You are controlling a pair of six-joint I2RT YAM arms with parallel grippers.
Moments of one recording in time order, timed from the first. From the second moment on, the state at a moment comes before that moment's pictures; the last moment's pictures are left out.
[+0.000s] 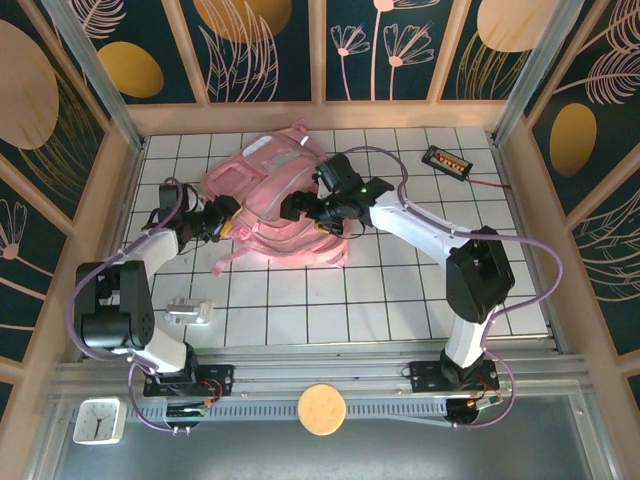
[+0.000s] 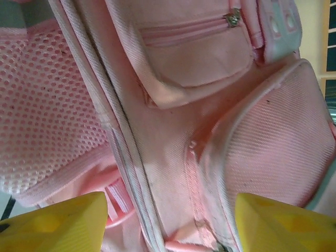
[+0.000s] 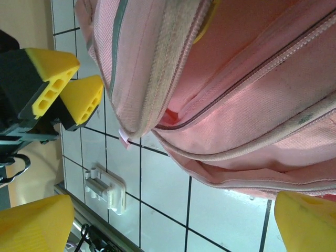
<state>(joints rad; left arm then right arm) 0.03 1.55 0.83 -0.07 0.60 -0.88 0.72 1.80 1.48 -0.56 -0.37 0.80</state>
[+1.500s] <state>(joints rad) -0.23 1.57 0.70 0.33 0.54 -1.33 0.91 1.91 1.66 -0.83 0.14 0.84</state>
